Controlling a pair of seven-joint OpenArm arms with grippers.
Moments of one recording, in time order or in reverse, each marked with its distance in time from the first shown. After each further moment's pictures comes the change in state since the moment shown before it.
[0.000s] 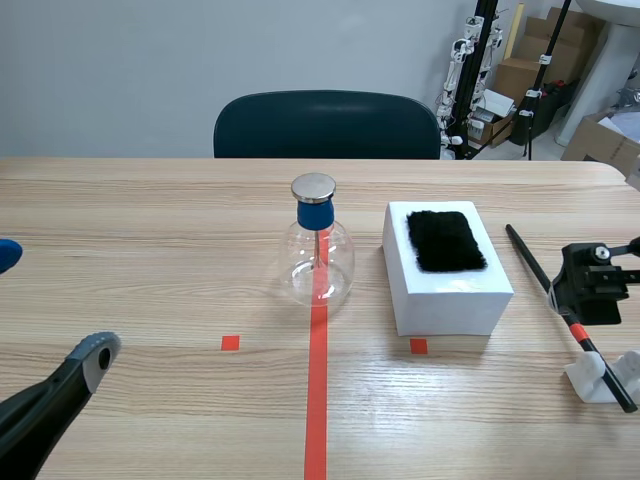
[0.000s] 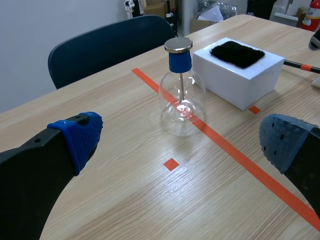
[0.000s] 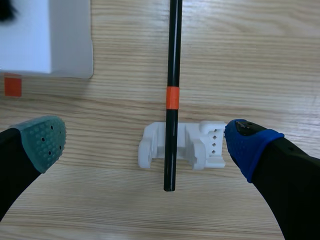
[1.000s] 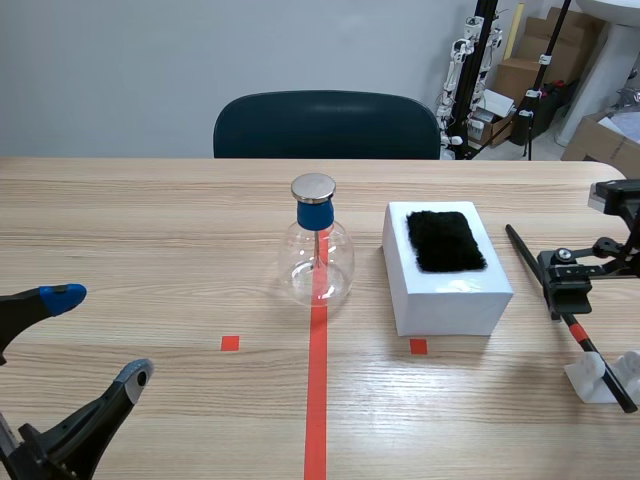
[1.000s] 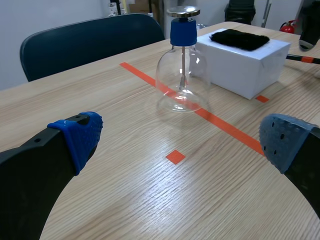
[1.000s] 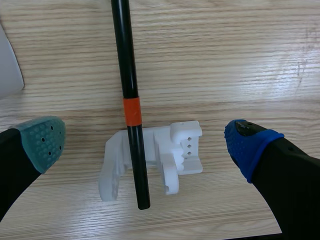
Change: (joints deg) left arm -26.2 -0.3 11.4 -39.7 16.2 -6.1 -26.9; right arm 19.4 -6.2 -5.9 -21.5 -17.7 0.0 -8.5
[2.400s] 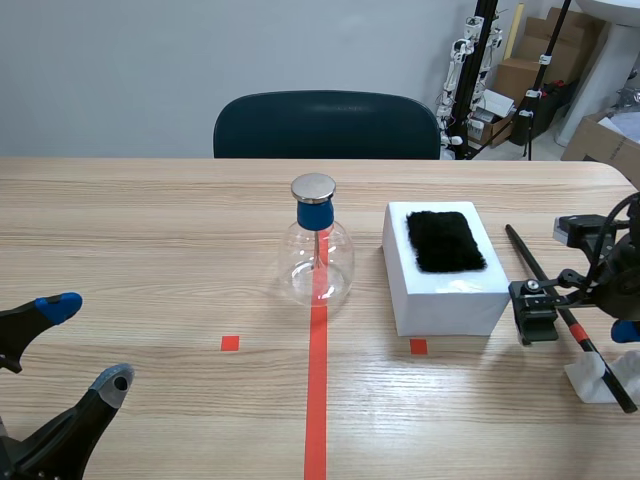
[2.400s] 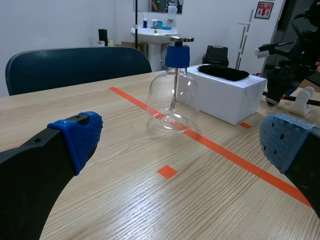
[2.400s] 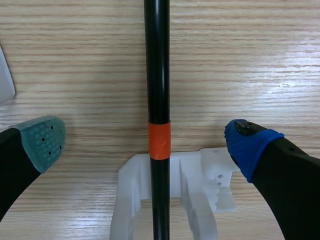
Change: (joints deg) left arm -14.4 -3.8 14.3 -26.3 2.8 0.3 -26.6; right arm 2.3 -1.9 -4.1 -12.2 -0.2 2.1 8.9
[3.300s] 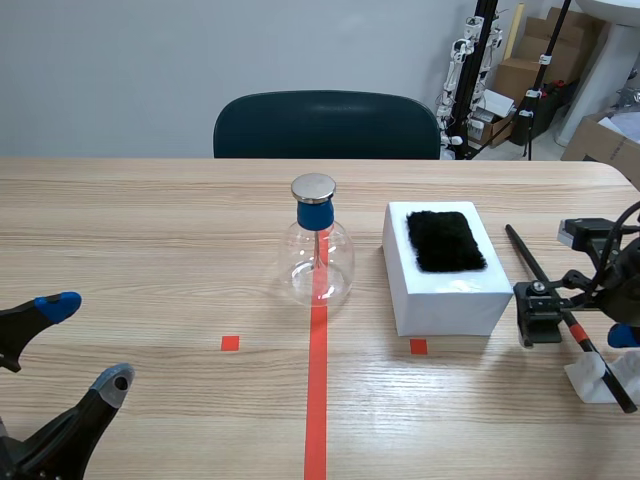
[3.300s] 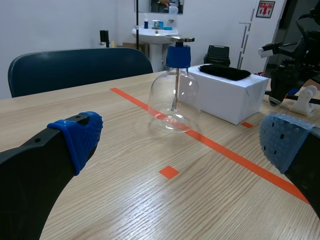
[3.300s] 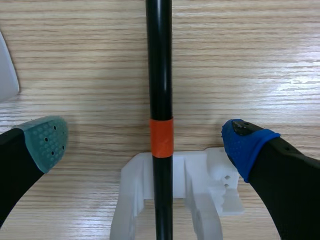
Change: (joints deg) left arm 0.0 0.0 0.0 0.0 0.0 0.9 -0.1; right arm -1.1 1.3 0.0 0.0 3.8 0.0 1.2
